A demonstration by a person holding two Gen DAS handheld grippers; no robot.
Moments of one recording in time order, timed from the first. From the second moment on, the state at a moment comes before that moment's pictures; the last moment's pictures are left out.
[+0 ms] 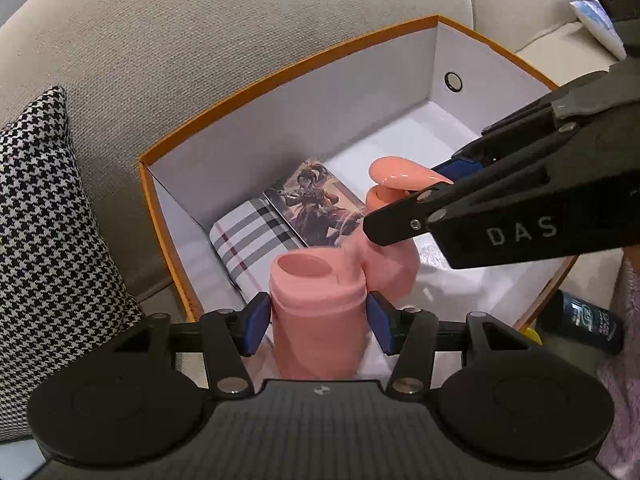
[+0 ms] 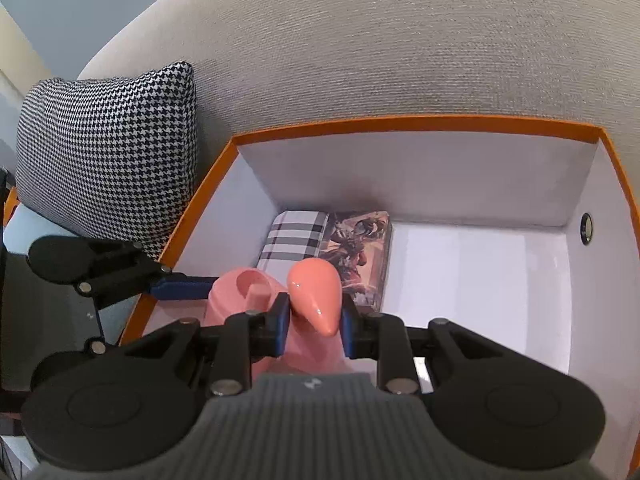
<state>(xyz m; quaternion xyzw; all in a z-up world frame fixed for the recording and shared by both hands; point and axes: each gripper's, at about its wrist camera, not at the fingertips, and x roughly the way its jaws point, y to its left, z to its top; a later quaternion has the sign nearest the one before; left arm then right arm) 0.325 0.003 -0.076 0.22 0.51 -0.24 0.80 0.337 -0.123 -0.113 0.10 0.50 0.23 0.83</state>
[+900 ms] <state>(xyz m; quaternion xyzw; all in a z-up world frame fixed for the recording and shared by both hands) 0.314 0.056 -0.019 0.10 0.49 -0.23 0.84 0.326 -0.118 -0.106 0.05 0.51 0.25 0.82</state>
